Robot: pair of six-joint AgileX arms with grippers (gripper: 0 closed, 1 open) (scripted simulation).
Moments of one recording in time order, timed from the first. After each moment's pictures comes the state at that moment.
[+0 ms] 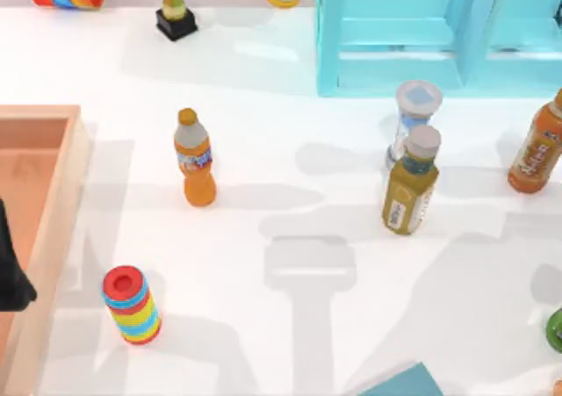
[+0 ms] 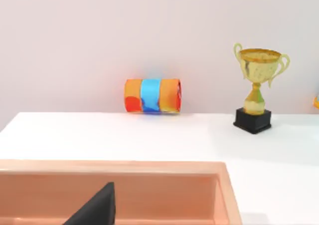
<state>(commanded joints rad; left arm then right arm) 0.00 0.00 0.00 0.00 0.00 0.00 -0.38 1.95 1.40 -1.02 0.00 -1.94</state>
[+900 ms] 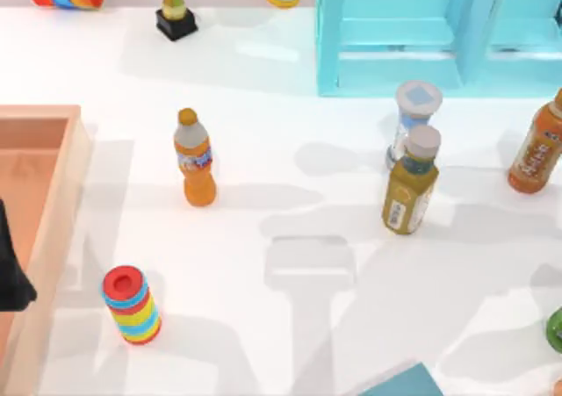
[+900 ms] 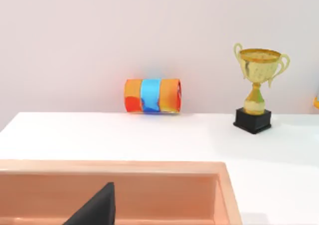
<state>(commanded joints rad) 0.00 0.00 0.00 0.00 0.00 0.00 -0.32 1.95 1.50 -1.20 0.03 -1.59</state>
